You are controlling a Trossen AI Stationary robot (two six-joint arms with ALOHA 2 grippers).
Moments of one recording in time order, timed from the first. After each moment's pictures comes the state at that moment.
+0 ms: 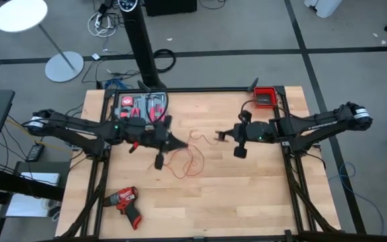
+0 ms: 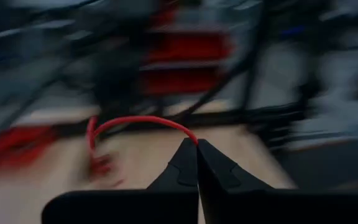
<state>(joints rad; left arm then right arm) -0.10 1.18 0.89 0.15 -0.01 -0.02 0.13 1.08 0.81 -0.38 0.42 0.03</state>
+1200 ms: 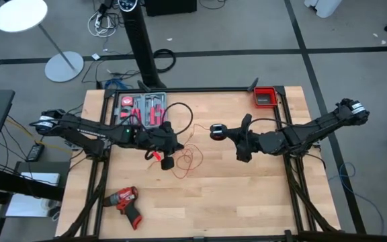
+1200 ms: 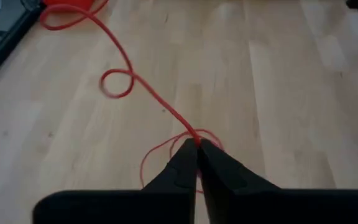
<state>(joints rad) -0.11 1.32 0.88 -0.18 -0.19 -0.11 0.35 1.07 0.81 -0.04 0.78 -0.87</state>
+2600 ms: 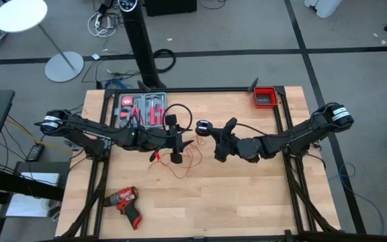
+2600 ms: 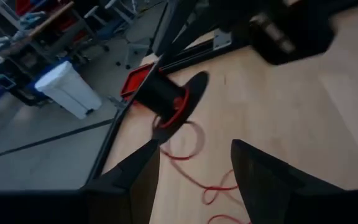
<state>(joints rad) -0.13 1.39 0.88 0.15 -0.46 0.34 0.29 1.41 0.81 0.43 0.93 -0.89</state>
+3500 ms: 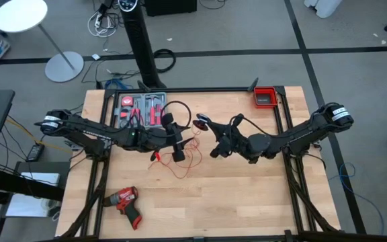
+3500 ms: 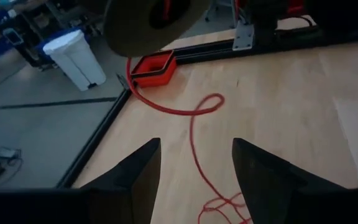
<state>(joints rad) -0.12 1.39 0.88 0.14 -0.52 0.10 0.30 1.42 0.81 0.77 0.97 -0.85</state>
